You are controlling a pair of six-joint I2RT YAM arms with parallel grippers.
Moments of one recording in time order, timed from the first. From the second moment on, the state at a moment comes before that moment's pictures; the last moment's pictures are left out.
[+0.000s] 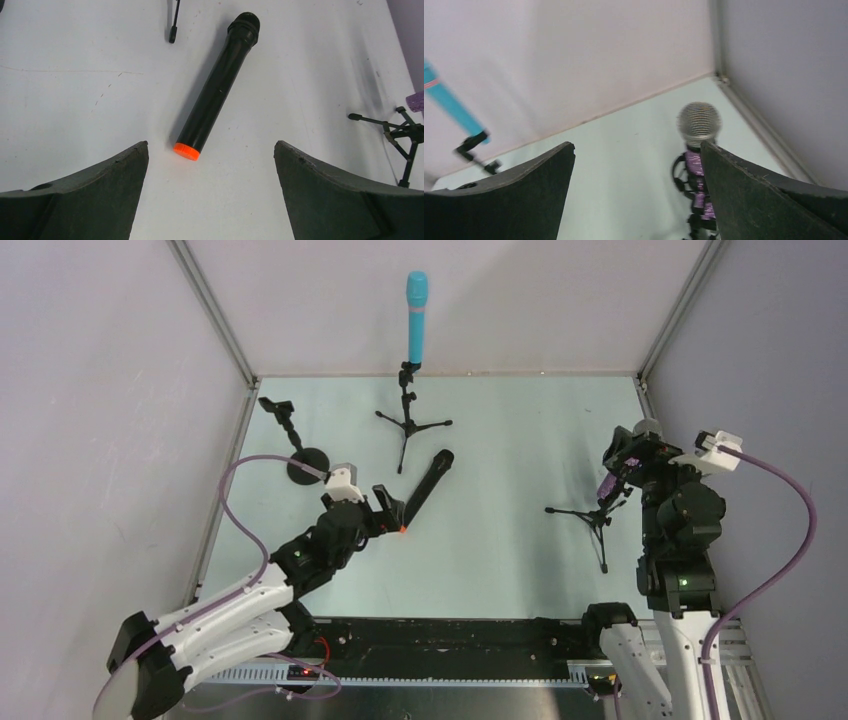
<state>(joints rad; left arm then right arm) -0.80 0.82 0.47 -0.08 -0.47 -0.68 0.02 0.55 0.86 -0.23 0.29 0.30</state>
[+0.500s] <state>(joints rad) -0.80 0.97 0.53 -0.10 -0.47 -0.62 0.38 0.70 0.89 -0.24 0.12 0.29</state>
